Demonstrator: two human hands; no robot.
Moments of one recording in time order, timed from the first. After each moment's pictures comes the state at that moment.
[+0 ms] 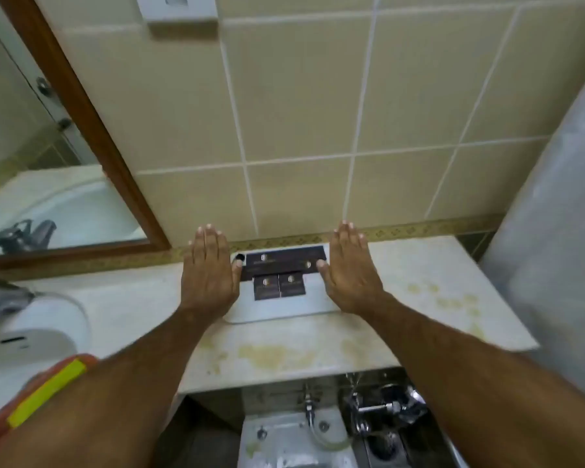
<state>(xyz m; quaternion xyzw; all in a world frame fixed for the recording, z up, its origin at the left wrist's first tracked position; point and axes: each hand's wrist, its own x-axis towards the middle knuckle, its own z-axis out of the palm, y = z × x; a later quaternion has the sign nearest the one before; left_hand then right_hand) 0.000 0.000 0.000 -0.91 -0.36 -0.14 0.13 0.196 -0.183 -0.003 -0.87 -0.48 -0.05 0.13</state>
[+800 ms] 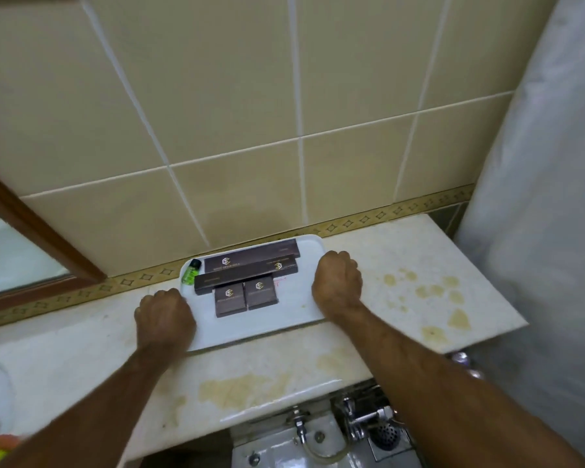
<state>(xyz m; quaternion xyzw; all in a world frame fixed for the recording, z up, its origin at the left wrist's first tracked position) 0.026 0.013 -0.030 -0.88 -0.47 -0.02 0.03 0.224 -0.175 -0.023 -0.96 -0.20 0.03 0.19</state>
